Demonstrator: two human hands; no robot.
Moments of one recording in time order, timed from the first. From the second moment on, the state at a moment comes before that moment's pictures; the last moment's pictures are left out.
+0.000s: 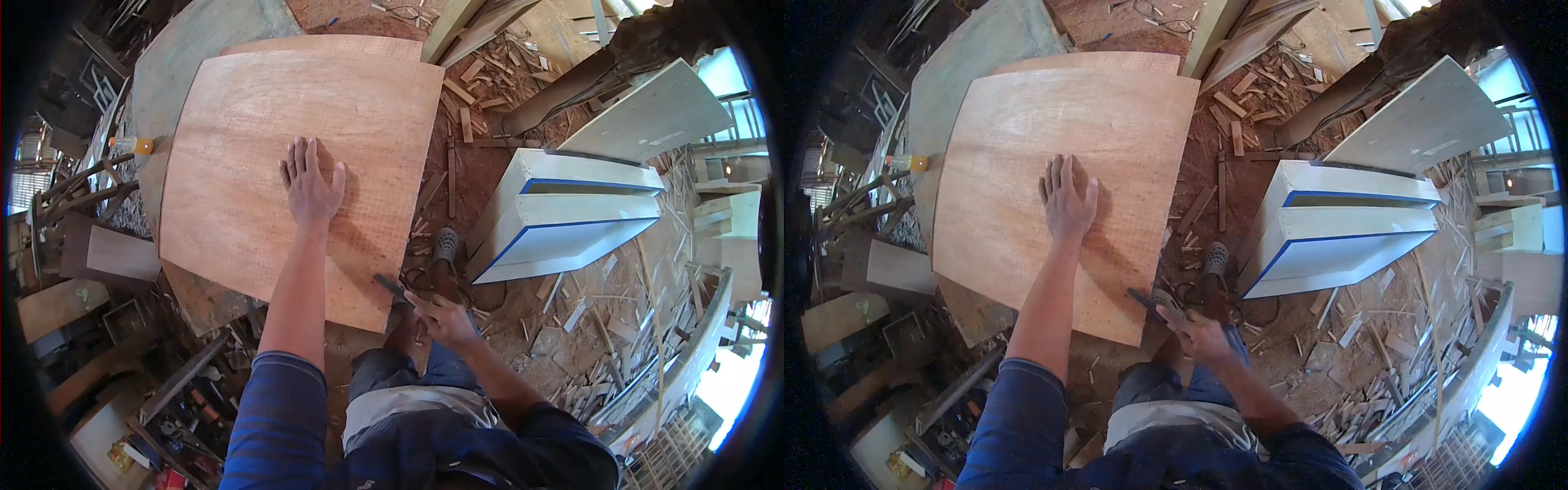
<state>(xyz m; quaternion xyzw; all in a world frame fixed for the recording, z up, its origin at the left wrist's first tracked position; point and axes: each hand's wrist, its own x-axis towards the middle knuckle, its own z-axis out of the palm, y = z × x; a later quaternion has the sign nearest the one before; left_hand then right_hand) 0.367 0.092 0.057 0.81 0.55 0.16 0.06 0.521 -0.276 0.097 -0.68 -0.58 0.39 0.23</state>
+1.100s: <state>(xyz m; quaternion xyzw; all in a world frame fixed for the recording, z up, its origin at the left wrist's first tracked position) 0.375 0.107 0.072 0.85 0.52 0.07 0.09 0.742 0.026 0.061 -0.66 -0.69 0.16 0.24</state>
